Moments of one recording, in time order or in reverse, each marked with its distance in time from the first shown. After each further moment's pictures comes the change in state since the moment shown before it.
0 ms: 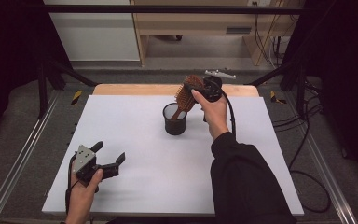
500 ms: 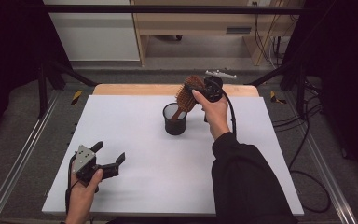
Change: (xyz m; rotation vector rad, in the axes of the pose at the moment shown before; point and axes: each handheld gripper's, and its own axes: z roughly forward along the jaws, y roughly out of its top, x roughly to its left) left arm 0.000 0.000 0.000 0.000 -0.001 0.000; right arm -0.002 0.000 -0.001 0.008 0.003 0.001
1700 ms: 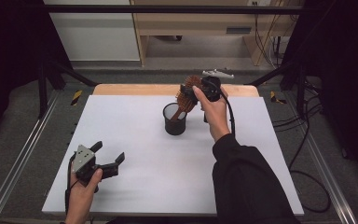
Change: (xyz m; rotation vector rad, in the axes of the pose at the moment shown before) left arm 0.002 0.000 0.000 -0.001 0.003 -0.003; right arm 0.013 0.003 -0.005 -0.008 -0.014 -0.074
